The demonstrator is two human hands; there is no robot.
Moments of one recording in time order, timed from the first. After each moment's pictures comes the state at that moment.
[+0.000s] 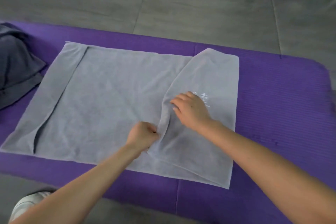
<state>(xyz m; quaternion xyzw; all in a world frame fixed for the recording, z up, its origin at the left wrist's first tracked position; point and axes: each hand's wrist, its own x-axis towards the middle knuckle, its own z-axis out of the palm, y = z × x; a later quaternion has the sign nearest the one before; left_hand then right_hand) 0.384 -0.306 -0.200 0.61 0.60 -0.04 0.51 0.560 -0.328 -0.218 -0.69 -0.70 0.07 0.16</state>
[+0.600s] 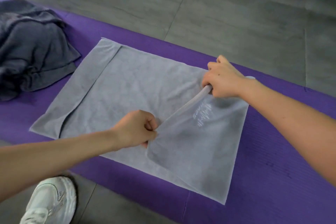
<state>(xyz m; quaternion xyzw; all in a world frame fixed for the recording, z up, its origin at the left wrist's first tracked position) 0.326 -0.263 -0.114 0.66 0.55 -0.04 0.51 0.608 -0.213 -0.129 -0.51 -0.85 -0.03 -0.14</state>
